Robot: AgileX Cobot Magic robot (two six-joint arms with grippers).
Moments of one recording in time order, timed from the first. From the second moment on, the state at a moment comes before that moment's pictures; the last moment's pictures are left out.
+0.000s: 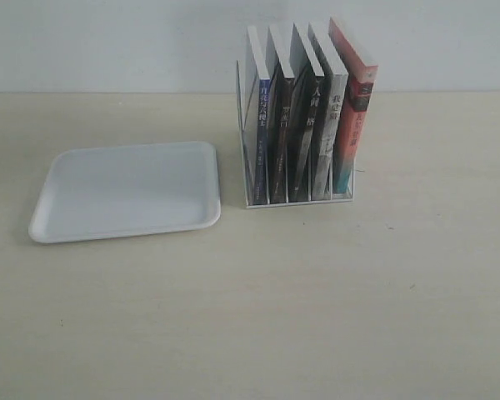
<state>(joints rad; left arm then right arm) -0.03 0.00 0.00 -0.10 0.32 -0.16 0.37 1.98 -2.20 0.07 1.22 0.14</state>
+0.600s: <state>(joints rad) -0.03 0.00 0.00 -0.10 0.32 -0.16 0.38 1.98 -2.20 0.12 1.22 0.11</state>
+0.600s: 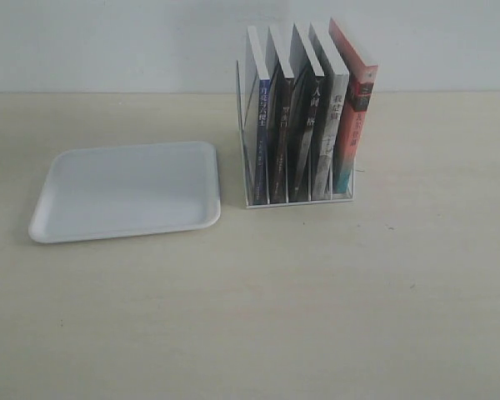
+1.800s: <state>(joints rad) -0.03 0.00 0.00 -0.10 0.32 -0.16 0.41 2.07 -2.04 0.07 1.22 0.11</state>
